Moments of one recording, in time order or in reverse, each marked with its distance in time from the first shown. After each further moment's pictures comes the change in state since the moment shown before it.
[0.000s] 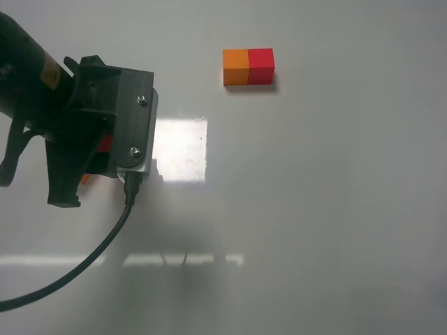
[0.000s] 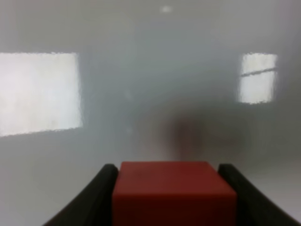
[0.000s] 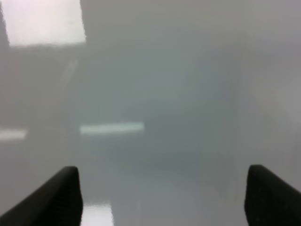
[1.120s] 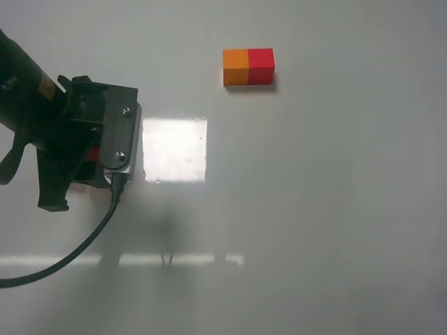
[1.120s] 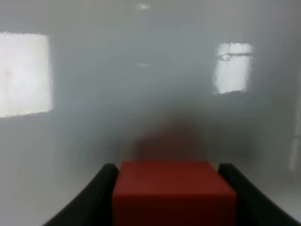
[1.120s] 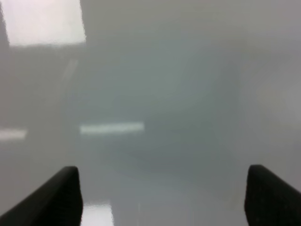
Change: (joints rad) left arm 0.136 0.018 0.030 -0.089 -0.009 0.084; right arm 0.000 0.000 0.000 0.000 0.000 0.000
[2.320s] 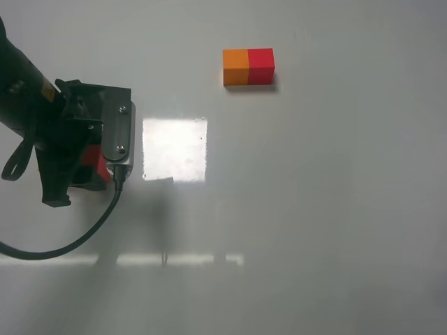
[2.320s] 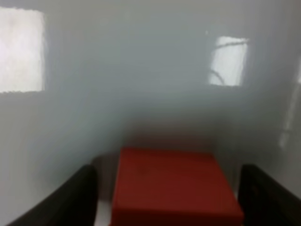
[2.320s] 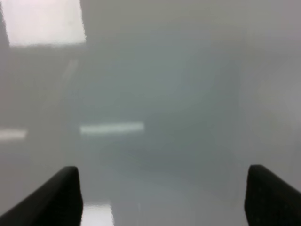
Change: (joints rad) left arm 0.054 0.029 0.000 0.005 -0.008 -0.037; right arm 0.000 0.000 0.000 0.000 0.000 0.000
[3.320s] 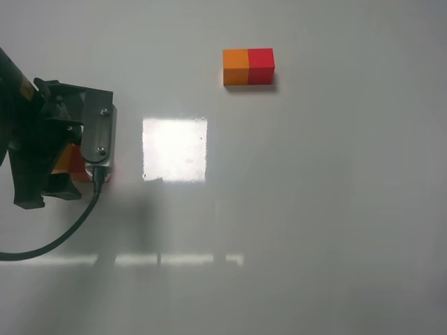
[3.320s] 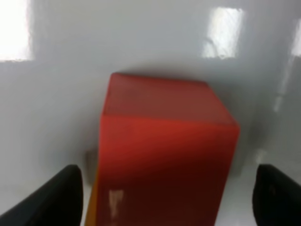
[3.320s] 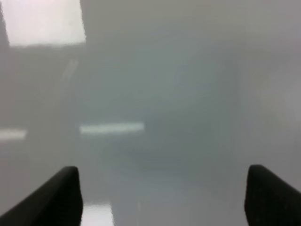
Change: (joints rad) left arm 0.027 -0.024 -0.001 0.040 0.084 -0.006; right arm 0.000 0.000 0.000 0.000 0.000 0.000
